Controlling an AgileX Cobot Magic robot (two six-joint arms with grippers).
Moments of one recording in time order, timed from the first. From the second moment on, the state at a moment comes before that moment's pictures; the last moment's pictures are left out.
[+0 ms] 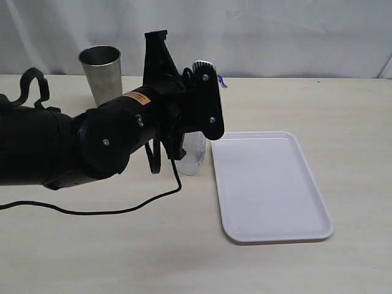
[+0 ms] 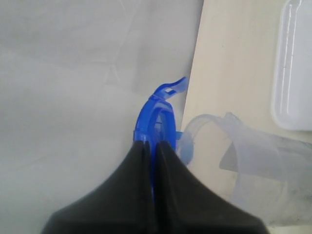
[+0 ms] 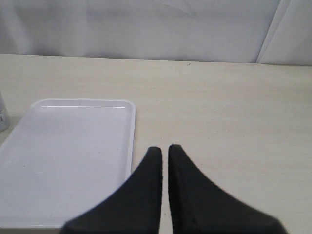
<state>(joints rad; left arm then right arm) -0.88 1.69 -0.92 -0.82 -0.52 1.86 0.01 0.00 0.00 -0.11 0.34 0.04</state>
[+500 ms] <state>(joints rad) -0.88 1.68 -0.90 -0.82 -0.51 1.86 0.01 0.00 0.00 -0.11 0.34 0.04</state>
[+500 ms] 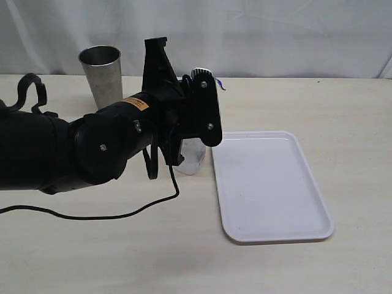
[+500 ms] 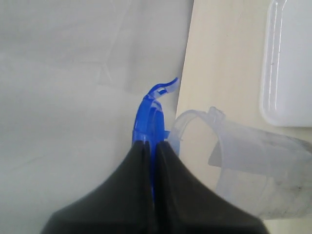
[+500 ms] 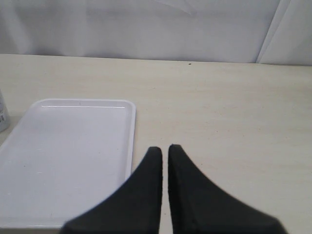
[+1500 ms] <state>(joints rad) -0.88 1.68 -0.90 -0.94 -0.40 1.93 0.01 0.00 0.00 -0.11 0.34 0.04</state>
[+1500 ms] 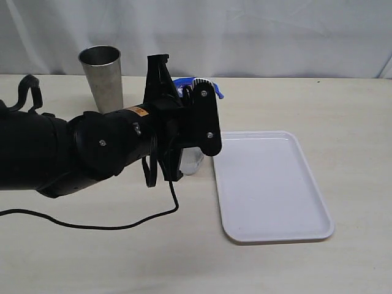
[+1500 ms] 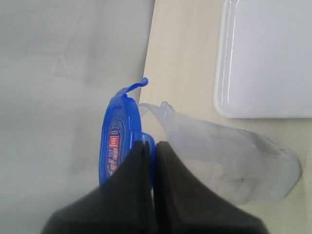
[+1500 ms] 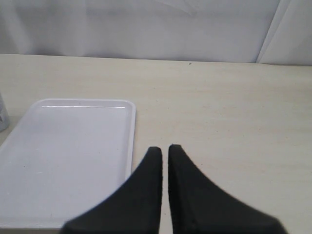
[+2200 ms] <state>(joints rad) -0.88 1.68 -0.90 -1.00 -0.35 1.99 0.01 0.00 0.00 -0.11 0.34 0.04</state>
